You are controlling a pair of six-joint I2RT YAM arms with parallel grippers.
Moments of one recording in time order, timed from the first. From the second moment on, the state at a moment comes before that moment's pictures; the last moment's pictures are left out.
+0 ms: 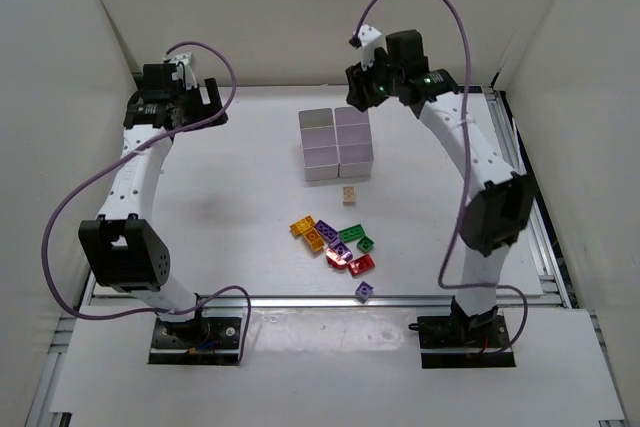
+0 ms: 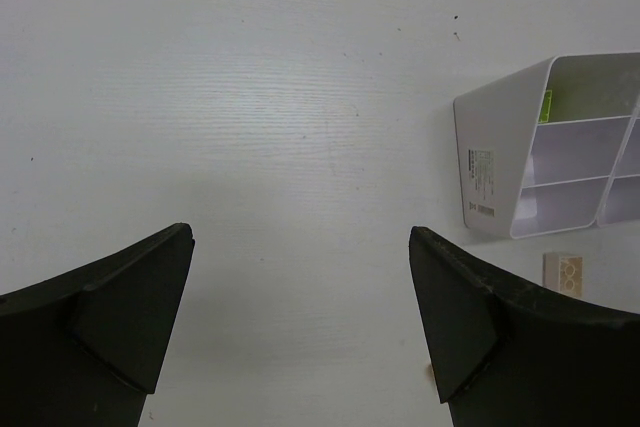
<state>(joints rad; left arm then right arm) 0.01 1.58 1.56 -0.64 0.14 -0.15 0.45 1.84 1.93 -0.65 -0.32 -0.28</state>
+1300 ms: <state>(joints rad) 0.05 1.59 1.57 -0.63 0.17 -0.17 0.45 2.42 2.49 -0.90 -0.06 0.17</state>
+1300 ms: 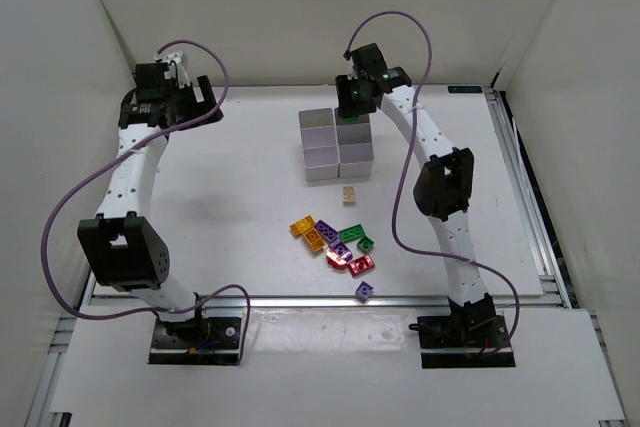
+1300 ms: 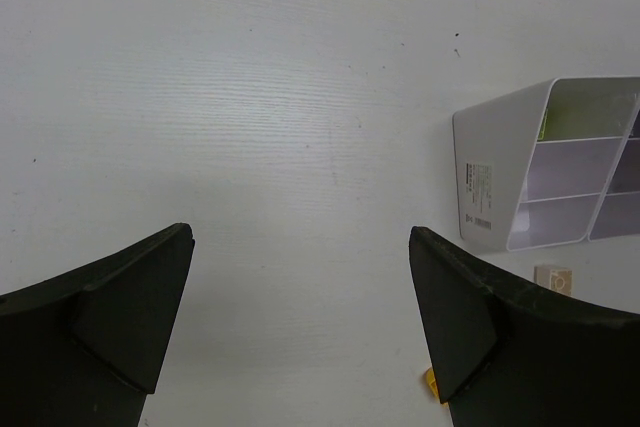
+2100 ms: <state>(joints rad) 0.05 1.59 1.52 -0.63 0.29 -0.14 0.45 1.52 1.66 -1.01 -0.56 -0.61</state>
